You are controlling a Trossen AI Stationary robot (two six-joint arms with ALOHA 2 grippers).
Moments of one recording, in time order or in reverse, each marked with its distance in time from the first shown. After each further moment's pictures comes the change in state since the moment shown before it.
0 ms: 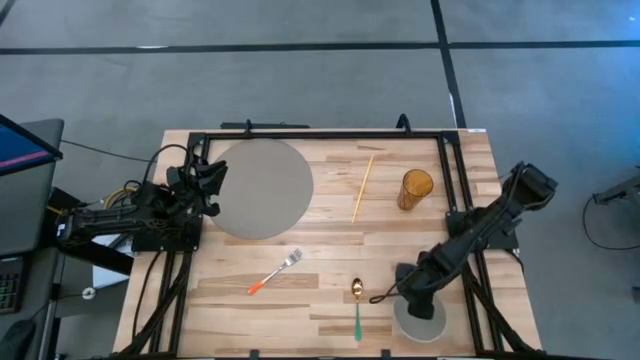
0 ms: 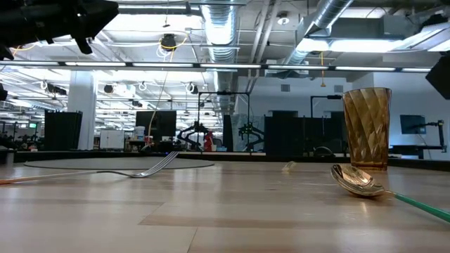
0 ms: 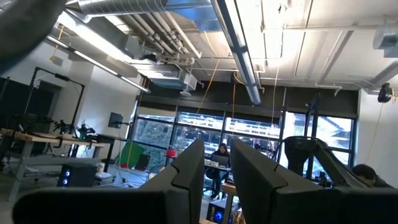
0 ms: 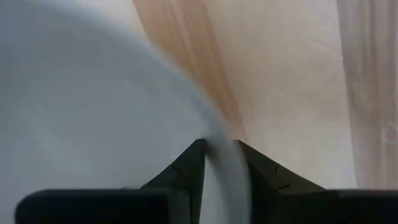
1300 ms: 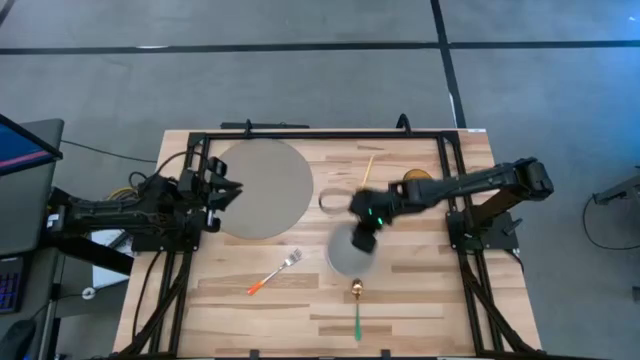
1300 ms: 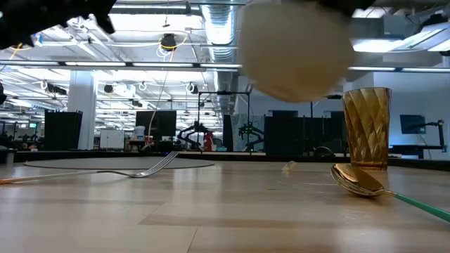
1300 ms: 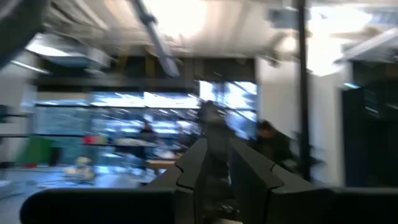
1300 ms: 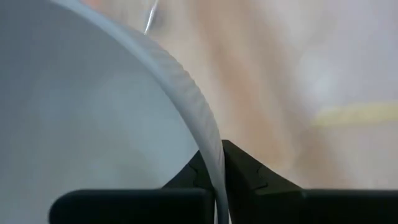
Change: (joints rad) left arm 0.000 0.267 0.143 0.015 0.434 -0.019; right arm -0.645 -0.022 0.307 0.071 0.145 -0.524
